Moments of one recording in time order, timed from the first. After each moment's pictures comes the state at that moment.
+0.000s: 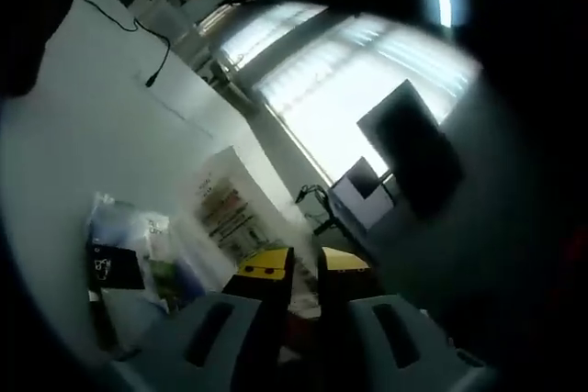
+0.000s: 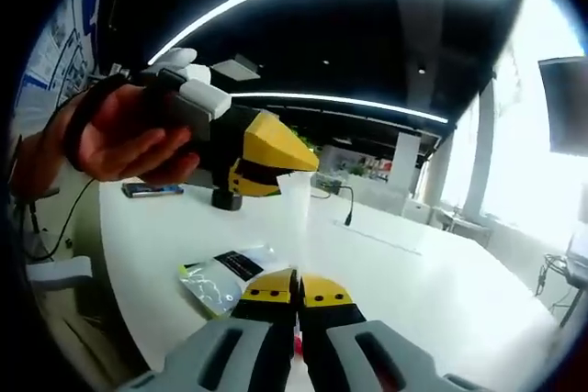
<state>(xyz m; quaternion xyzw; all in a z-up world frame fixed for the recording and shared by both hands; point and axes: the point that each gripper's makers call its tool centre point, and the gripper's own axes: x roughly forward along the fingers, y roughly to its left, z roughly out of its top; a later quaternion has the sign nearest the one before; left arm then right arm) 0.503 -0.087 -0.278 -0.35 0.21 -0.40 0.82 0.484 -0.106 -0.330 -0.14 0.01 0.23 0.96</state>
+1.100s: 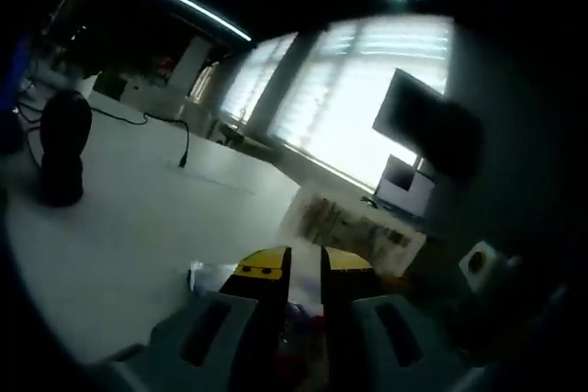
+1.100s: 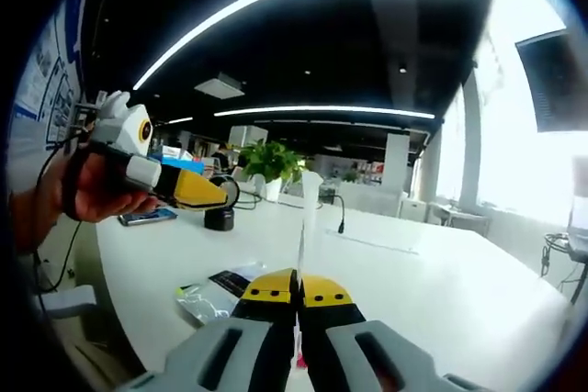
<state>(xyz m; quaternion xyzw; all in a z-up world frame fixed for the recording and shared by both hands) 0.518 0.002 -0.291 -0.20 0.09 -0.35 0.91 0.487 -0.122 -0.314 -0.09 0.00 0.22 0.97</state>
